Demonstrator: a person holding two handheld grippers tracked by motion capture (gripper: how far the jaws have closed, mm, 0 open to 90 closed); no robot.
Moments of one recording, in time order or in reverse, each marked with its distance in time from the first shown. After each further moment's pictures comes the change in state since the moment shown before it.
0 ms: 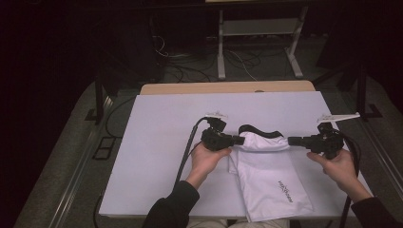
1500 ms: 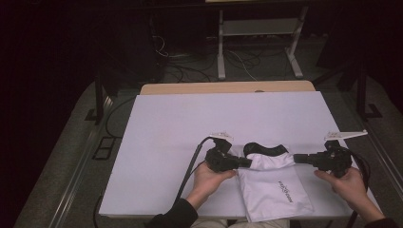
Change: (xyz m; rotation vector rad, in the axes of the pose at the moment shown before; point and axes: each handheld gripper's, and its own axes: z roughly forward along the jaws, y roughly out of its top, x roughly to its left) left arm -0.027 -0.043 0.008 0.050 -0.122 -0.002; right arm 0.007 -0.044 -0.014 0.043 0.040 0.022
